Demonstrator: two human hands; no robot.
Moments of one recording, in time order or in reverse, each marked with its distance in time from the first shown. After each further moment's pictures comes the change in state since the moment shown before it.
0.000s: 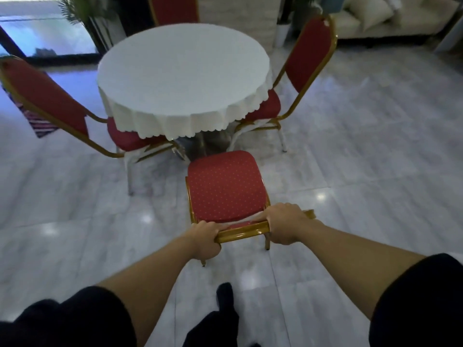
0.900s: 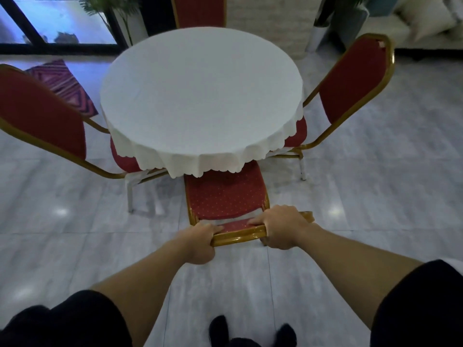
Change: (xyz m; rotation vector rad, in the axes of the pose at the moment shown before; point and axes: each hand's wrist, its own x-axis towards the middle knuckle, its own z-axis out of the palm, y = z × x) left_hand 0.179 -0.067 -0.185 -0.119 0.023 -0.204; right_hand 0.244 0.076 -0.154 -0.100 -0.065 -0.162
